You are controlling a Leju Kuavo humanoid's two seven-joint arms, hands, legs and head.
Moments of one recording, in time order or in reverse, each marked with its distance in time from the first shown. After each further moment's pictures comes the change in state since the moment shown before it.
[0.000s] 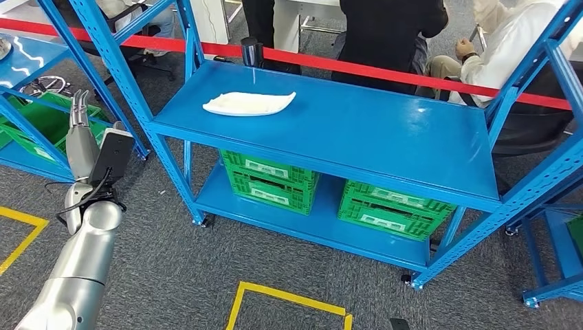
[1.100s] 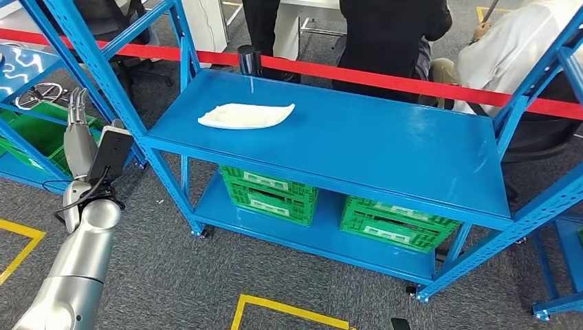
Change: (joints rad) left arm -0.009 0.000 0.000 0.000 0.002 -0.002 0.000; right arm 0.000 -0.001 -0.001 0.000 0.000 -0.005 0.007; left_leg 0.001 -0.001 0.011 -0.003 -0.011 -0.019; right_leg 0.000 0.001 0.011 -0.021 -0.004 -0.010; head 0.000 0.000
